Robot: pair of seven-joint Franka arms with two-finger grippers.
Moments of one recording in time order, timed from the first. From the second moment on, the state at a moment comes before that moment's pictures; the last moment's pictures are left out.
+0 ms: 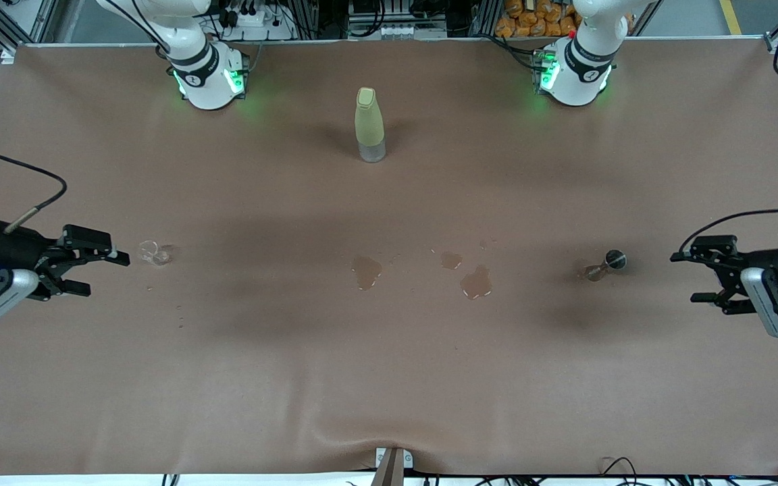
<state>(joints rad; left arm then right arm) 0.31 0.51 -0.22 -1.32 -0.30 1.60 0.93 -0.05 0.41 0.03 -1.23 0.33 1.63 -0.46</state>
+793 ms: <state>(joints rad) 0.05 0.41 -0.22 -1.32 -0.03 1.60 0.03 -0.04 0.09 -0.11 -1.52 0.12 1.62 -0.19</state>
